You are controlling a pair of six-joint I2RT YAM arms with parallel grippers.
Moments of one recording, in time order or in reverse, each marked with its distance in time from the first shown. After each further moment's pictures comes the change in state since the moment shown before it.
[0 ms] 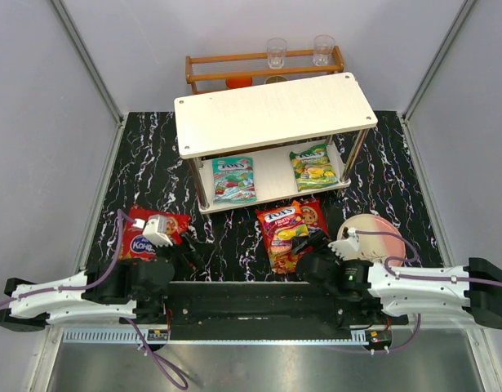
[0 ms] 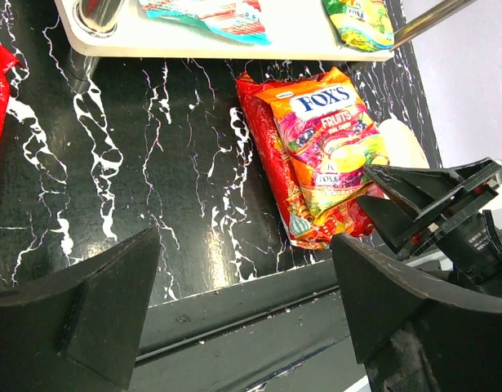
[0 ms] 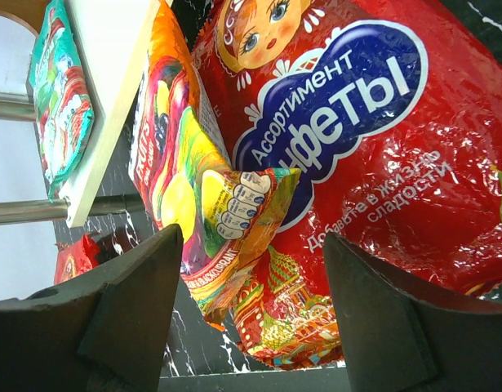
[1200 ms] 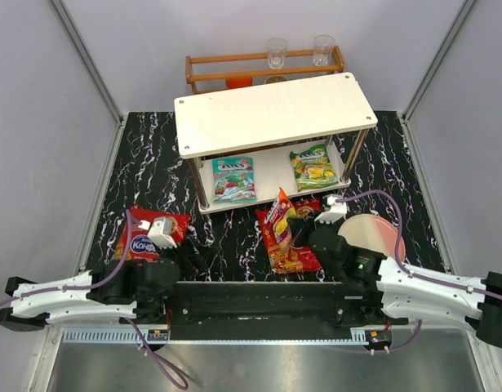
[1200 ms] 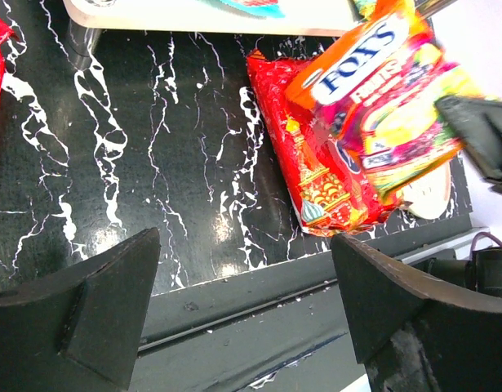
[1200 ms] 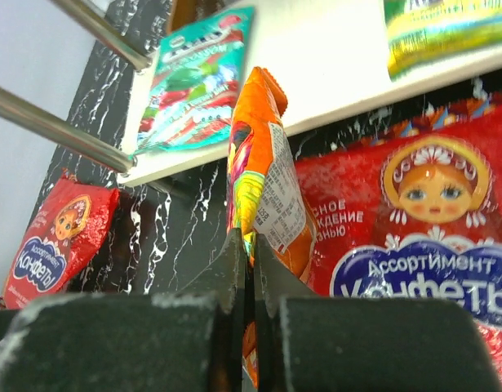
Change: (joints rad) left arm 0.000 0.010 -0.029 -0.006 0.035 -0.023; right arm -0.178 -0.042 0.079 0.419 -0.172 -0.935
